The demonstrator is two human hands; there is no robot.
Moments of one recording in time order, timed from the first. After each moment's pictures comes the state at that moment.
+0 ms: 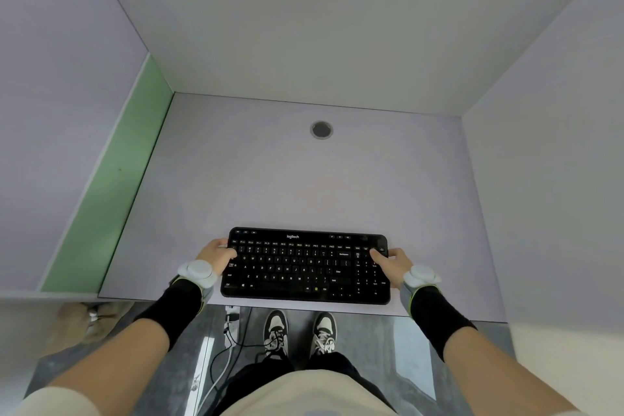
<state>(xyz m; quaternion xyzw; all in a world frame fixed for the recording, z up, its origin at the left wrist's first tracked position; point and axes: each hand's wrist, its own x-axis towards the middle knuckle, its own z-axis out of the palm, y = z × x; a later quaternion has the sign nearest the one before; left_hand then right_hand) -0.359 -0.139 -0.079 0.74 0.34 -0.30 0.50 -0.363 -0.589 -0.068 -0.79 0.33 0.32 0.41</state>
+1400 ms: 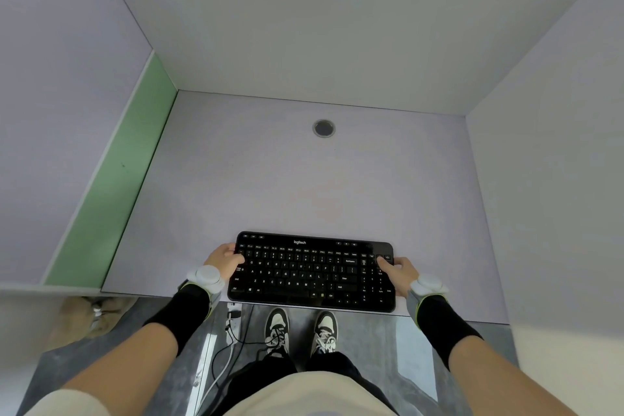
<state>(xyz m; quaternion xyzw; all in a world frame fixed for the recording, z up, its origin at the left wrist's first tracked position) -0.379 -0.180 -0.003 0.75 0.32 -0.28 0.50 -0.379 -0.594 -0.087 -0.77 0.34 0.31 0.43</state>
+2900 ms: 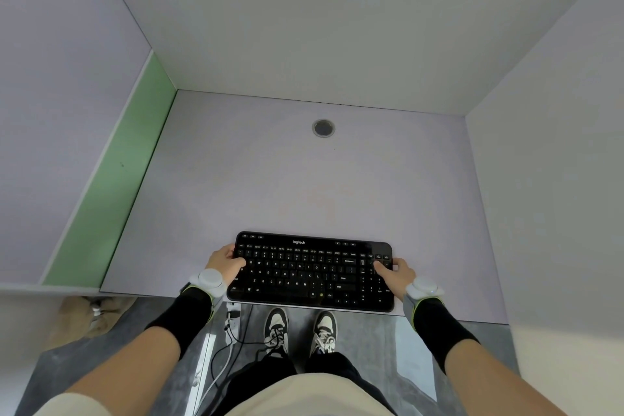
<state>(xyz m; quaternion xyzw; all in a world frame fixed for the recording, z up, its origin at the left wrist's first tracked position) -0.385 -0.199 0.003 0.76 0.31 -0.25 0.51 -0.385 -0.581 -0.057 -0.82 0.32 0.31 0.36</state>
